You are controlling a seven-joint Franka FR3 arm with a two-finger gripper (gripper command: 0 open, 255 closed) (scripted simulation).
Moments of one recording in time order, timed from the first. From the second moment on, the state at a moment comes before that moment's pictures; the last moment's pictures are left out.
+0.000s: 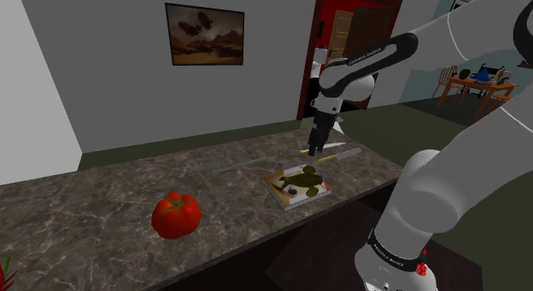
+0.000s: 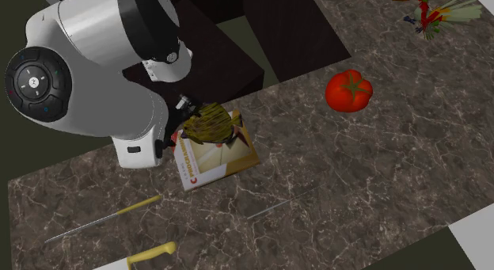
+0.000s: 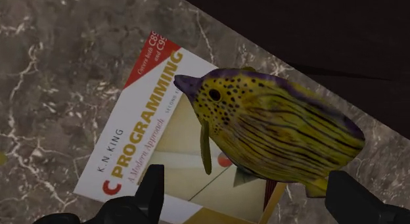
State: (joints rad) arm 0.05 -0.44 -0.50 -2.63 0.00 2.08 -0.50
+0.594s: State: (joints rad) arm 0.09 -0.28 -0.58 -2.65 0.07 2.22 -0.62
